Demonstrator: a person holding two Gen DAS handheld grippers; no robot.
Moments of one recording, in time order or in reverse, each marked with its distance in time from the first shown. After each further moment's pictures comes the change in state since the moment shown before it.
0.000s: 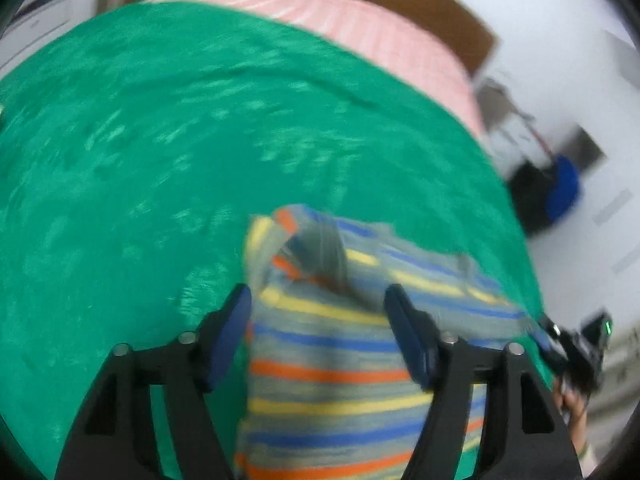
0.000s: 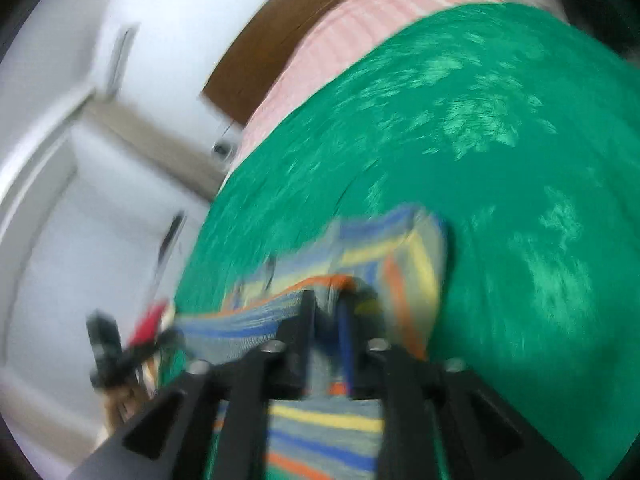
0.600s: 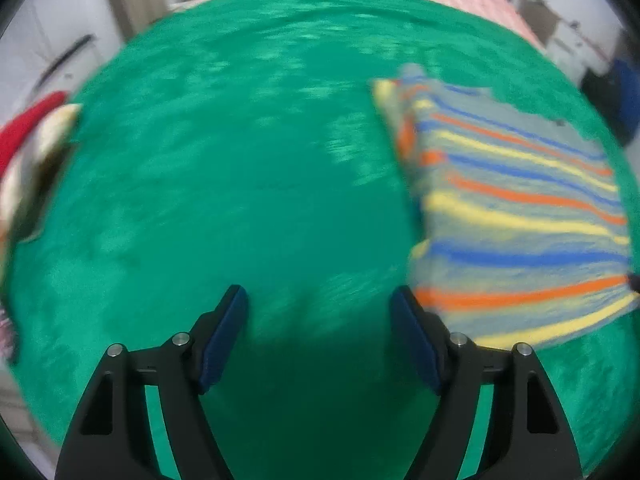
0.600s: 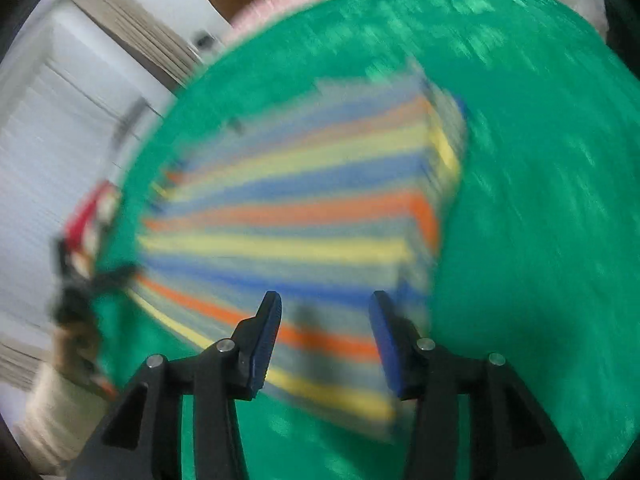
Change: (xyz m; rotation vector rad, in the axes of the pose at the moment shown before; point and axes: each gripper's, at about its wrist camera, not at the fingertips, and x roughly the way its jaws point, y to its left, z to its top) left arm -0.030 0.049 -0.103 0.233 0.077 0.406; right arm 0.019 0.030 -0.093 -0.348 0.378 -0.199
